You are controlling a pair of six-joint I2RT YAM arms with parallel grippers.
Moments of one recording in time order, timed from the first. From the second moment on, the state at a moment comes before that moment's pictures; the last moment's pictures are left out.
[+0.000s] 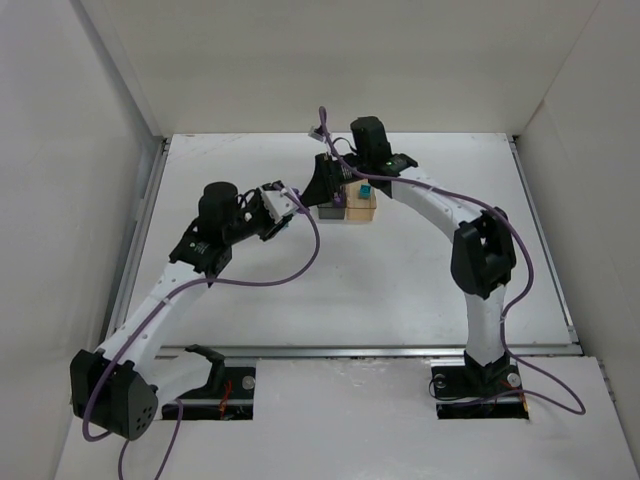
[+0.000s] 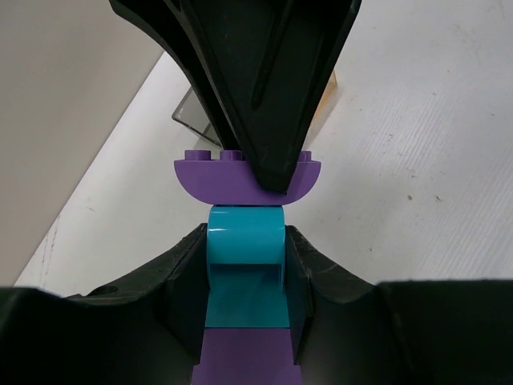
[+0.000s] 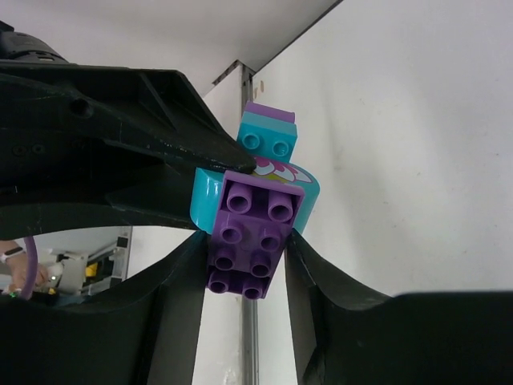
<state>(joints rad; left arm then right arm) -0.38 1.07 0.88 -0.16 0.45 0.56 0.55 2.05 1.81 -0.21 -1.16 0.36</state>
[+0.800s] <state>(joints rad) -0.37 1.10 0.84 -0.21 0.37 0.50 0.38 2.12 1.83 -0.32 -0.35 0.57</state>
